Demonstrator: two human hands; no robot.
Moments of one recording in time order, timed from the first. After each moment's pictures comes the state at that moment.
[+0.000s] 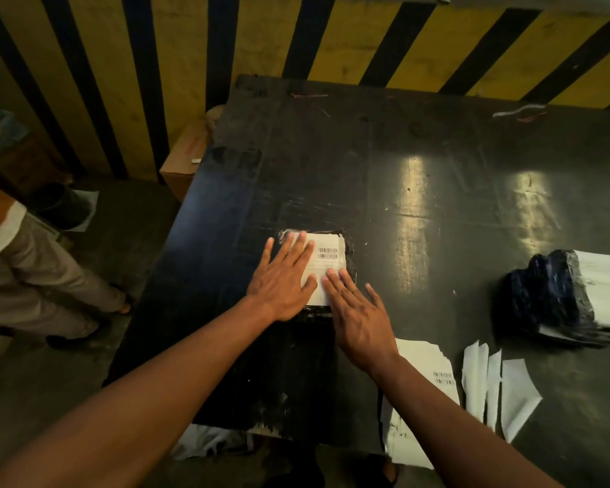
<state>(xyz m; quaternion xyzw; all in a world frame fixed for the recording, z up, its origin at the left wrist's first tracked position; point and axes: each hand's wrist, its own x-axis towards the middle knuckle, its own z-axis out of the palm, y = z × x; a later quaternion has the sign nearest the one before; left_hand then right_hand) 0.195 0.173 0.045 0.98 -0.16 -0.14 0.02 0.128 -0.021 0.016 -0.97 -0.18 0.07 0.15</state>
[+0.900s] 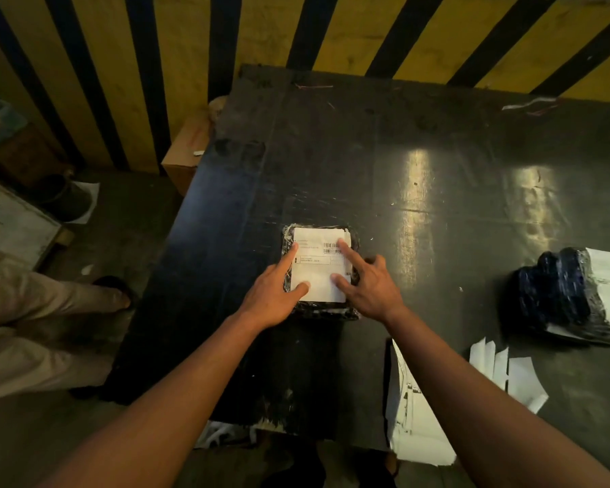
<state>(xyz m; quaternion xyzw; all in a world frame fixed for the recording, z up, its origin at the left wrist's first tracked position) 0.168 0.192 0.048 0.90 0.06 -0.23 0.36 0.189 -0.022 0.040 -0.94 -0.01 0.21 0.27</state>
